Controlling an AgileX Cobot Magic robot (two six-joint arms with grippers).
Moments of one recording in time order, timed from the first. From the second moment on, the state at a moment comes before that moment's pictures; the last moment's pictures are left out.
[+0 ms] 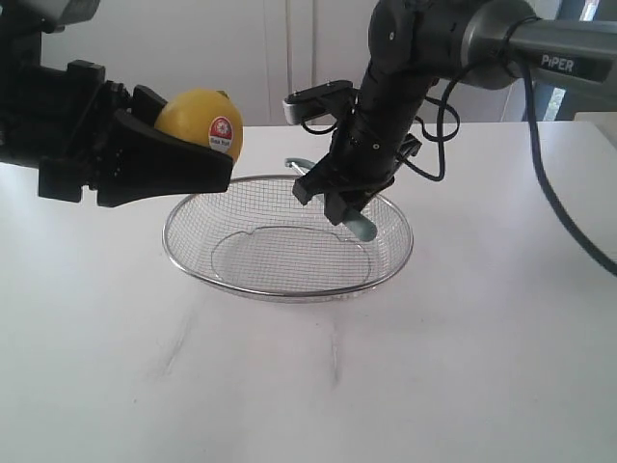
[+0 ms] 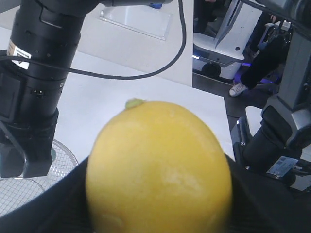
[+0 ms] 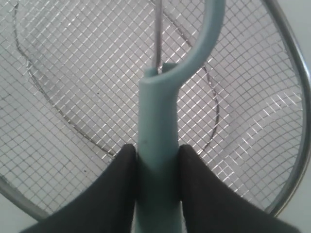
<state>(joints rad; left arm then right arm) -0.22 1.43 -1.00 -1.41 1.27 1.63 0.45 2.10 -1.80 0.15 1.09 -0.27</state>
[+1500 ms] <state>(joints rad) -0.22 1.43 -1.00 -1.41 1.27 1.63 0.45 2.22 -1.80 0.13 1.01 -0.25</state>
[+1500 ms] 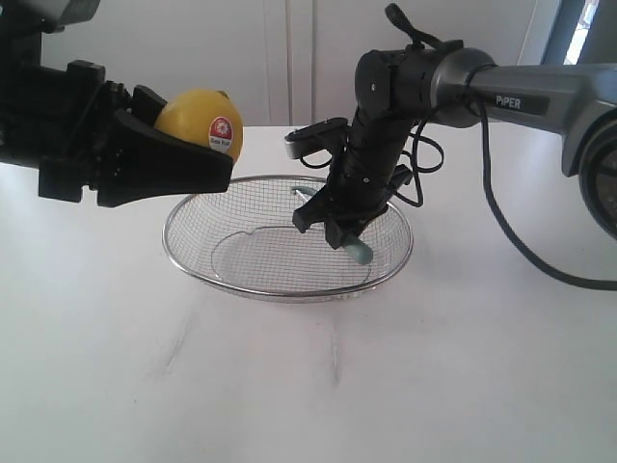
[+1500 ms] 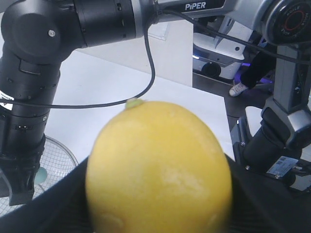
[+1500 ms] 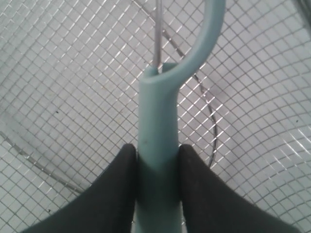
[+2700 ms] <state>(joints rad) -0.22 1.43 -1.00 -1.41 1.27 1.63 0.45 2.26 -1.80 0.13 1.01 -0.25</state>
